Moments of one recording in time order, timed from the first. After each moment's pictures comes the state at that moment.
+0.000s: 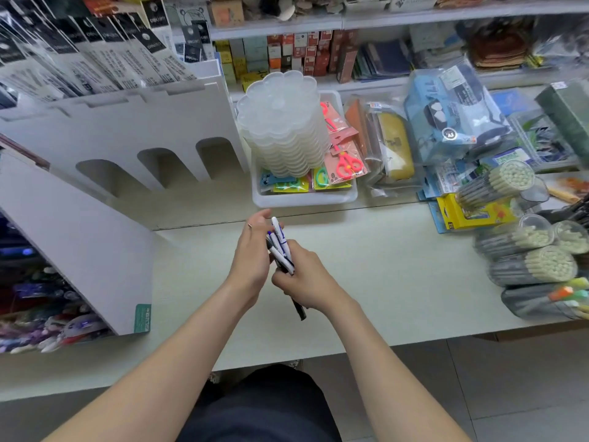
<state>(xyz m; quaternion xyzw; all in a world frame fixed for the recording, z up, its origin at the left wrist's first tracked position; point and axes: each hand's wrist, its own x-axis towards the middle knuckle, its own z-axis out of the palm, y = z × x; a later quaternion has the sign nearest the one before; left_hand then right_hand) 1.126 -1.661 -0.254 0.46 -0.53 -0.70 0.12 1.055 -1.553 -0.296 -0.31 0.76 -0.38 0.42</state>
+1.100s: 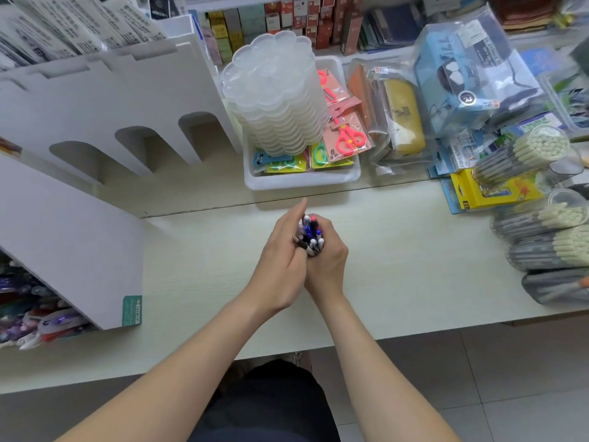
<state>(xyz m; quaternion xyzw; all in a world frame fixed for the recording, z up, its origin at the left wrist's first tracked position) 1.127 -1.616 -0.270 0.31 -0.78 -0.54 0.02 1.055 -1.545 -0.366 -0.22 0.80 -0.55 0.05</state>
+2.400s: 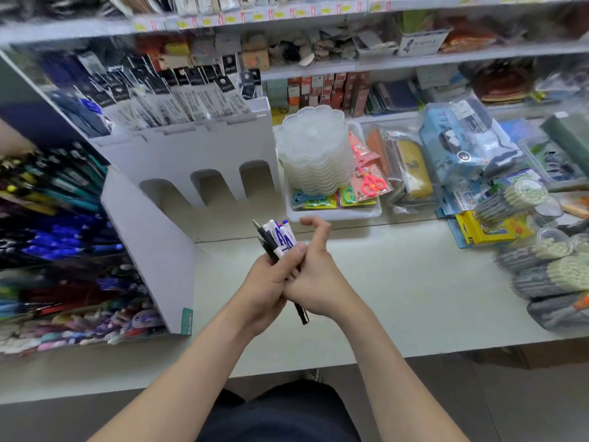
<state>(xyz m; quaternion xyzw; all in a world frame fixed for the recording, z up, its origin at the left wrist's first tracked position) 1.202 -1.663 -0.192 0.36 -0.46 -0.81 0.07 1.116 -1.581 -0.194 -0.29 0.75 -0.47 0.36</state>
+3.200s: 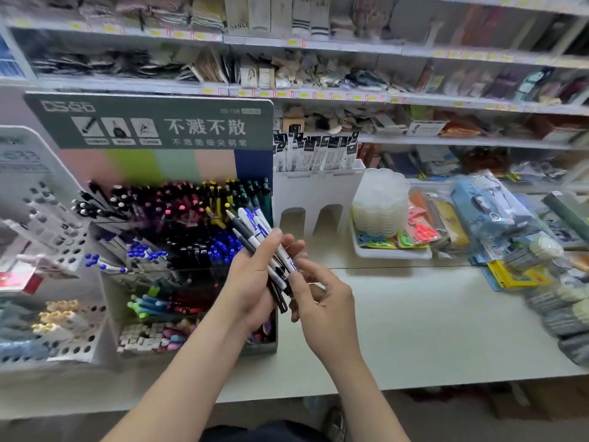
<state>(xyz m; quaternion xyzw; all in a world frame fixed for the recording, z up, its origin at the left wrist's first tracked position) 1.381 -1.816 -0.097 0.29 -0.33 -0.87 0.22 1.332 -1.696 -0.126 -0.25 0.71 -0.63 0.18</state>
